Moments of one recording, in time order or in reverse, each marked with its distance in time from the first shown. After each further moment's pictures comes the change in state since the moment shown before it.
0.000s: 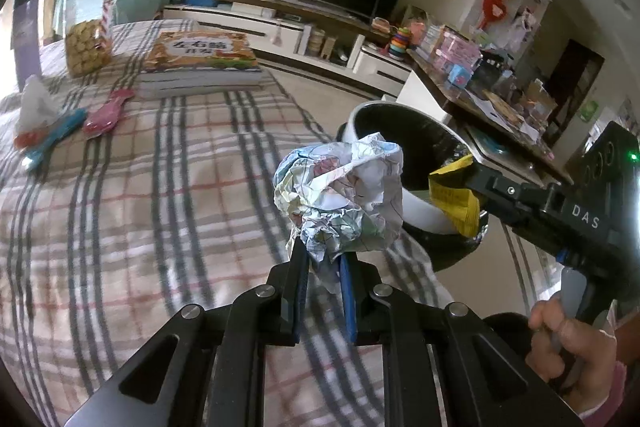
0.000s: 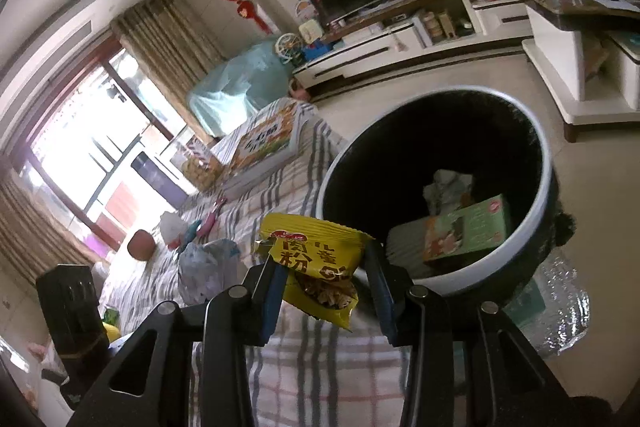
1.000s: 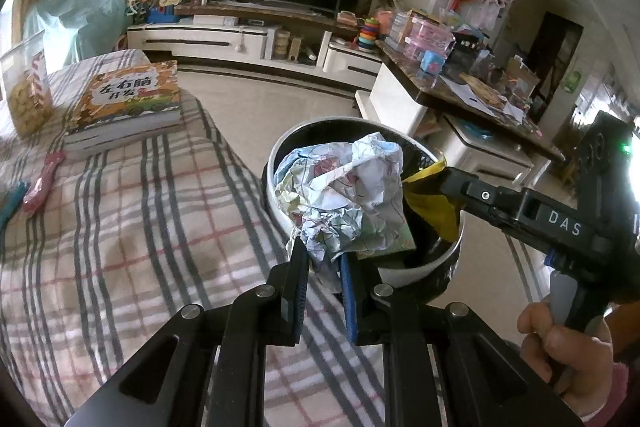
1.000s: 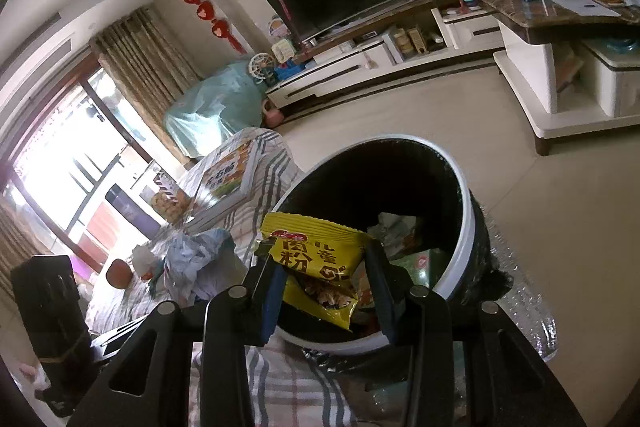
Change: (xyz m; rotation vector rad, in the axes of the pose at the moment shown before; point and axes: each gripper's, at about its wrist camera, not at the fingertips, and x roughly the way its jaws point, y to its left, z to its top) left arm 0.050 -0.062 0.041 0.110 0.011 -0.027; right arm -0.014 -0.043 0.035 0.029 -0.053 -0.080
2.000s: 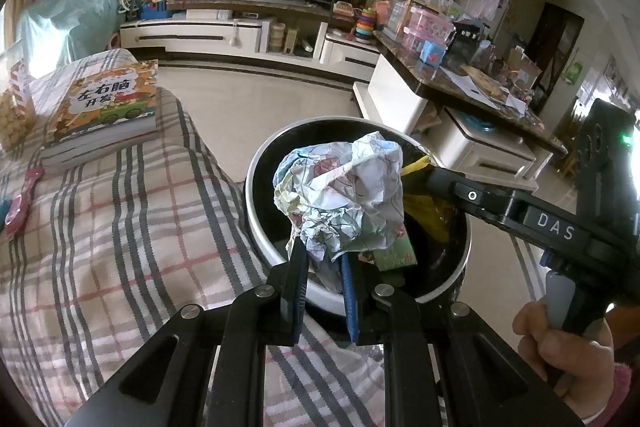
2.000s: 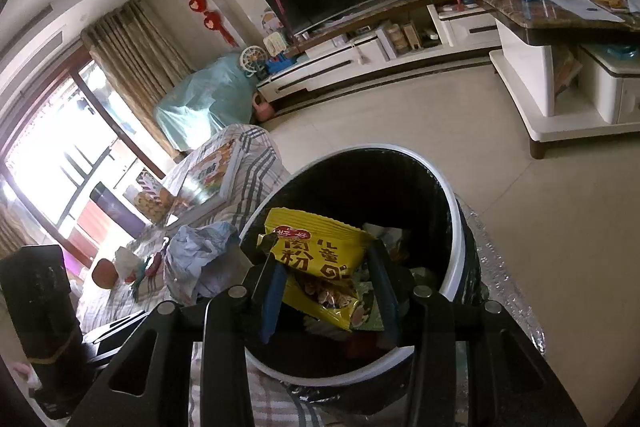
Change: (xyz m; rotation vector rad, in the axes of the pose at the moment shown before) left arm 0.034 -0.011 0.023 0.015 0.036 0.002; right arm 0.020 -0.009 0.016 -0.012 0.029 -0.035
